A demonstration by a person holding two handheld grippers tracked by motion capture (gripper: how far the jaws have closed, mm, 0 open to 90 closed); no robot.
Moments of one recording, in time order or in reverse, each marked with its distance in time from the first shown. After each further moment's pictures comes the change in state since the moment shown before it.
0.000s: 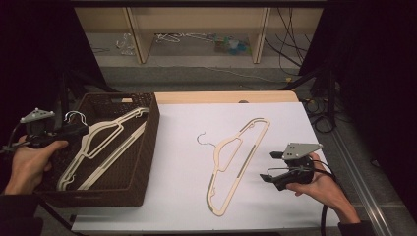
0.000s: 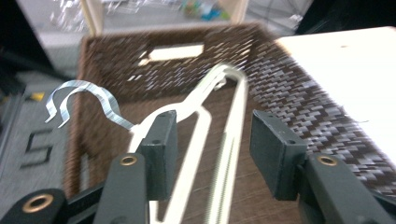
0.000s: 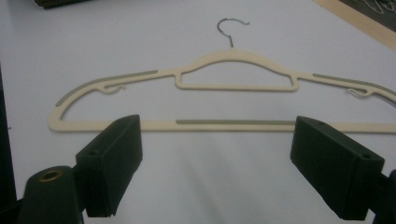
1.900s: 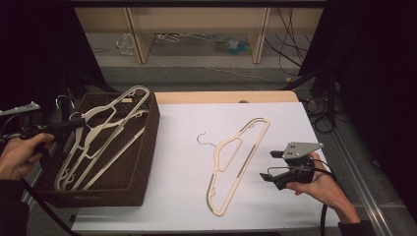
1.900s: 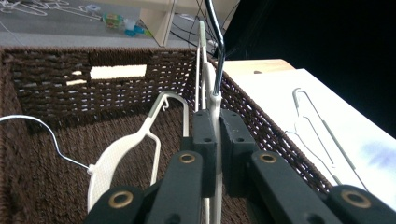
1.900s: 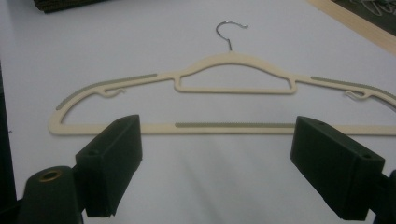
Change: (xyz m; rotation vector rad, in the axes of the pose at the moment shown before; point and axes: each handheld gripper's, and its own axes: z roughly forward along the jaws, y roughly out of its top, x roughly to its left) left arm 0.056 0.004 0.018 -0.045 -0.356 -0.092; right arm -0.001 0.002 -0.001 -0.007 -0.002 0.003
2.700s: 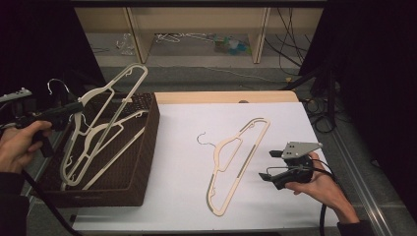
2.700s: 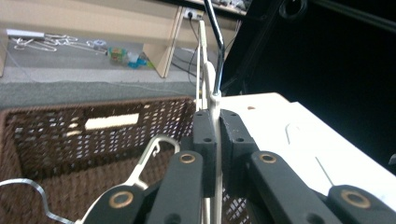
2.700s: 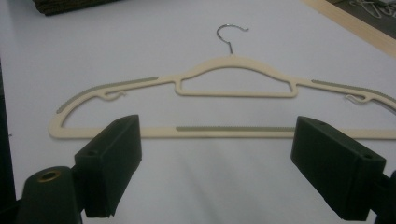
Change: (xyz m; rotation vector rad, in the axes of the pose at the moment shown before) left arm -0.024 0.033 -0.005 -0.123 0.011 0.014; right arm 0.001 0.002 0.002 -0.007 -0.002 -0.002
